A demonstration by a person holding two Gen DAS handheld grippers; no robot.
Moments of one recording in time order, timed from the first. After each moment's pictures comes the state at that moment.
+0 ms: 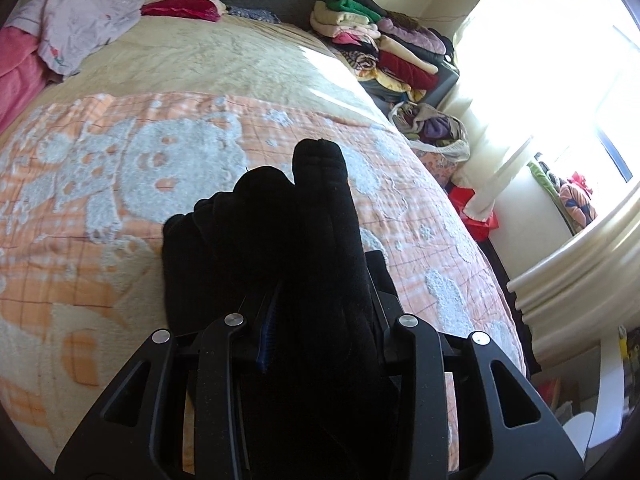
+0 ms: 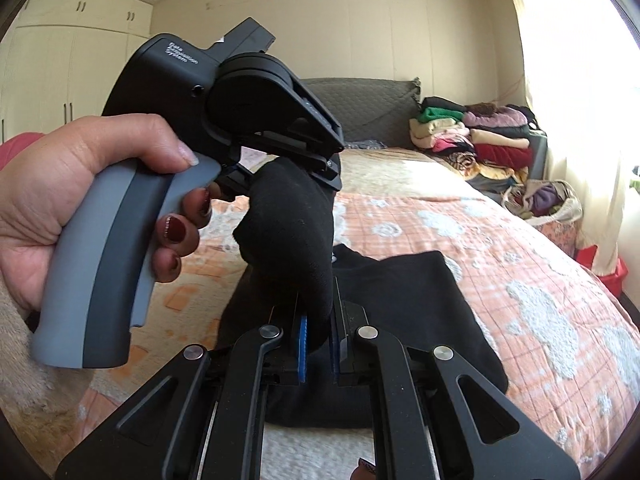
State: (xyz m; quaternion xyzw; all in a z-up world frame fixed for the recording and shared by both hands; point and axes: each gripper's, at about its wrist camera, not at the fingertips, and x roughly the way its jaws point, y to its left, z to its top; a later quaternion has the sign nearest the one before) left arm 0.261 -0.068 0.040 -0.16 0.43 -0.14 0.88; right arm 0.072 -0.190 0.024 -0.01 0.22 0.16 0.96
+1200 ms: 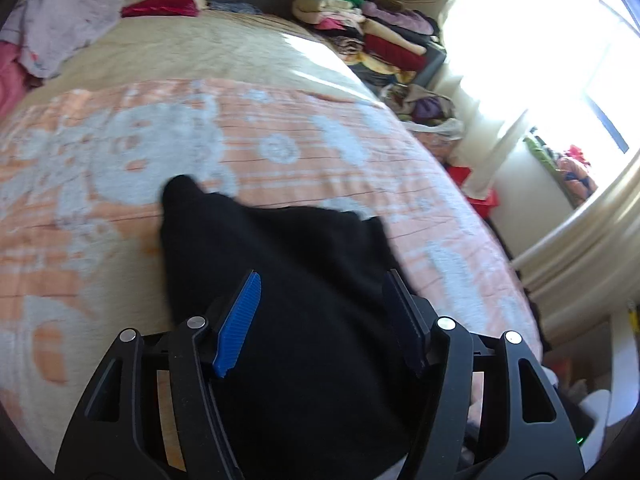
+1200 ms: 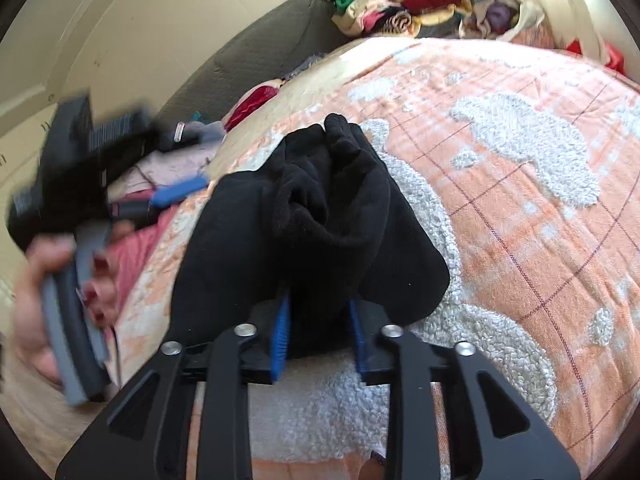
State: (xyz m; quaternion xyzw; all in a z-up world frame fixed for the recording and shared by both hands) left arm 0.250 -0.082 0.008 -0.13 0.43 -0.14 0.88; right arm 0.113 -0.303 -0.034 0.27 0.38 0.16 0.87
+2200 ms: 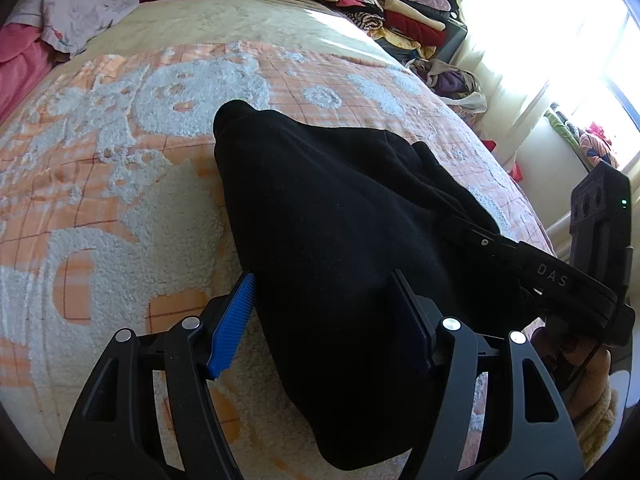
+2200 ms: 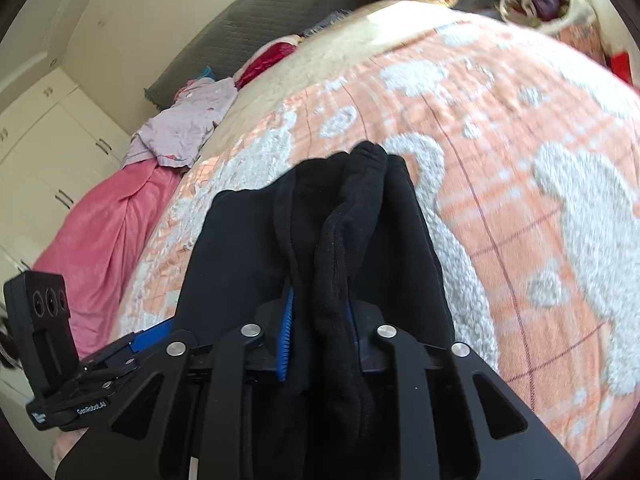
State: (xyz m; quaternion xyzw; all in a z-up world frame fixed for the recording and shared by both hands) left arm 0.210 -0.066 -0.026 -0.10 0.47 -0.12 0.87; right arm 0.217 -0.290 -0.014 0.20 0.44 0.21 0.85
